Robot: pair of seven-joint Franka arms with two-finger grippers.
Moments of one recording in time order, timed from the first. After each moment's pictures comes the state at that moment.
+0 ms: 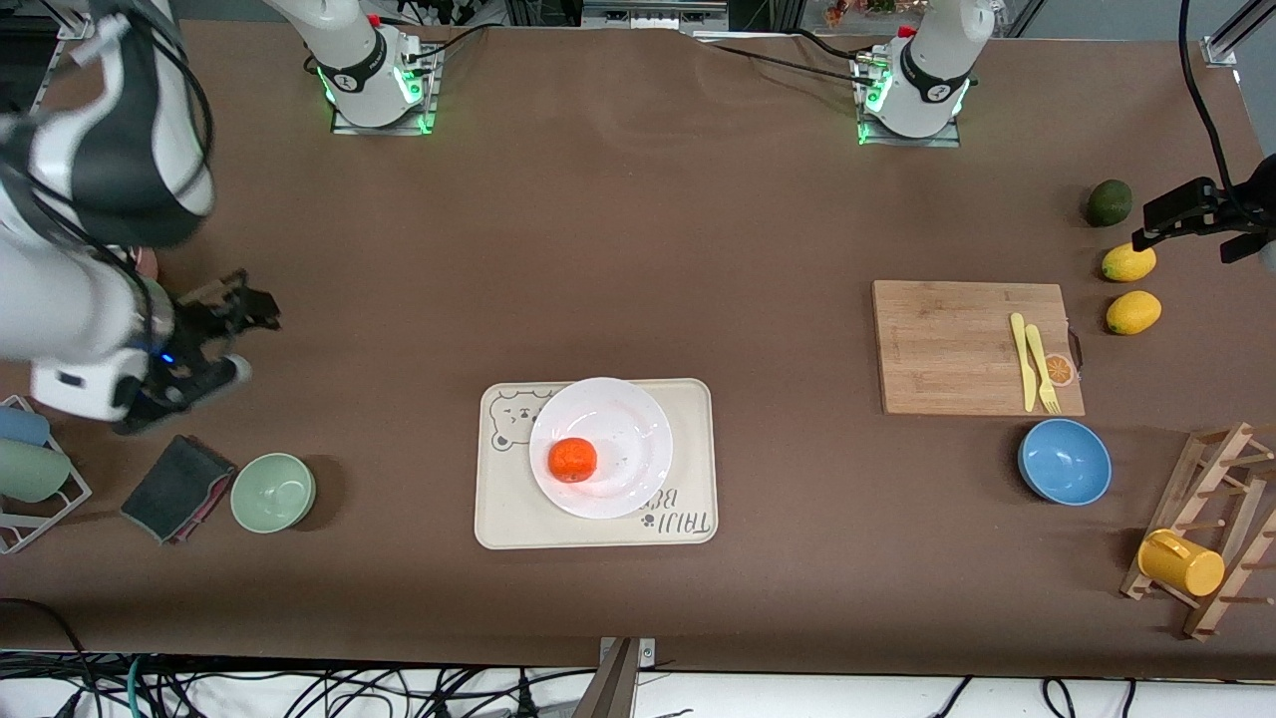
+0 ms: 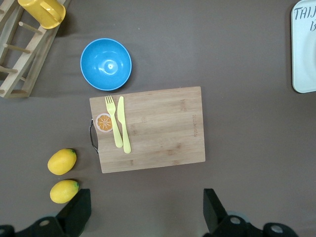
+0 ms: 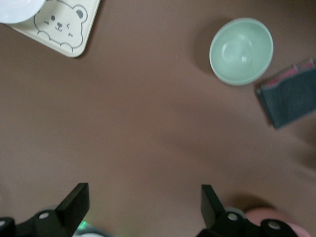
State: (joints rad) left arm 0.05 0.06 0.05 -1.51 -0.03 1.48 0.20; right arm 0.15 0.37 -0.06 -1.27 -0.02 1.40 -0.37
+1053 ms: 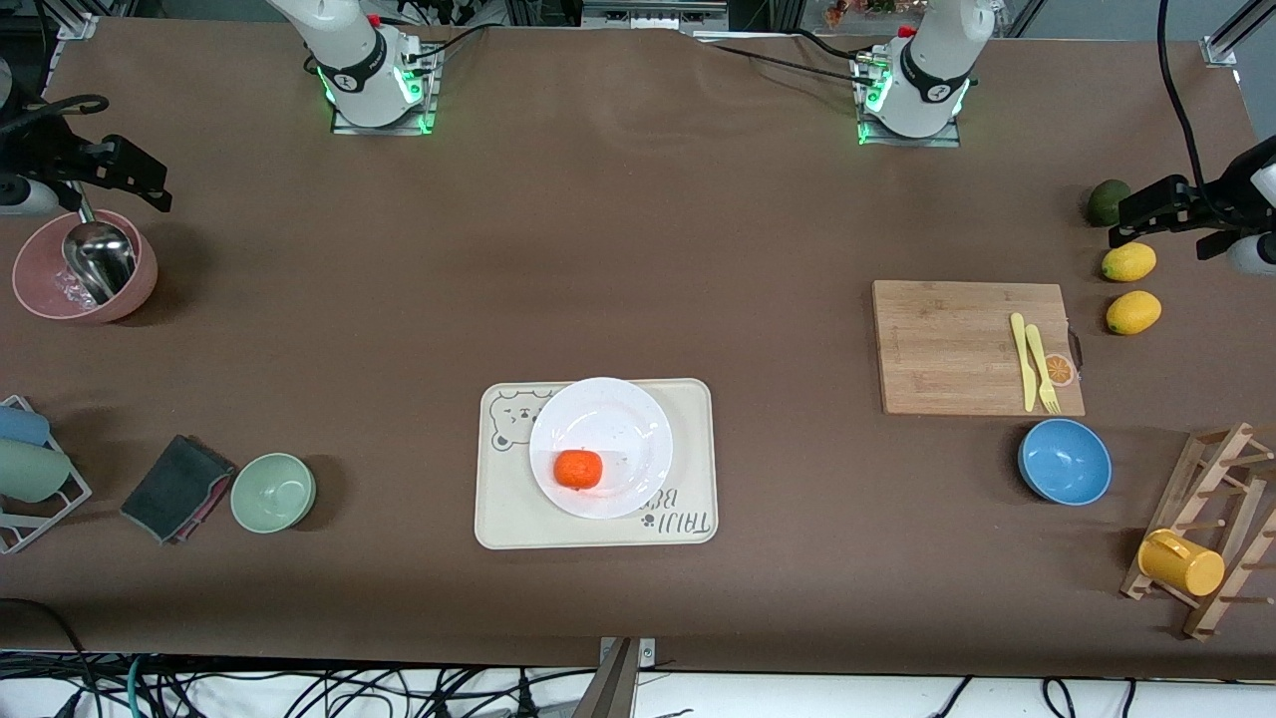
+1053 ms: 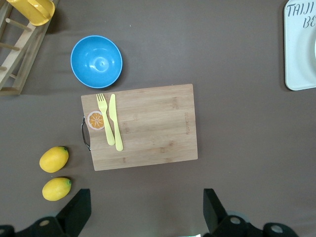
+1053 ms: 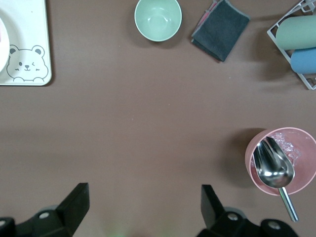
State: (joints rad) left arm 0.05 0.05 0.01 -1.51 -0.04 1.47 0.16; right arm 0.04 -0.13 -0.05 -1.76 -0.05 1.61 -0.05
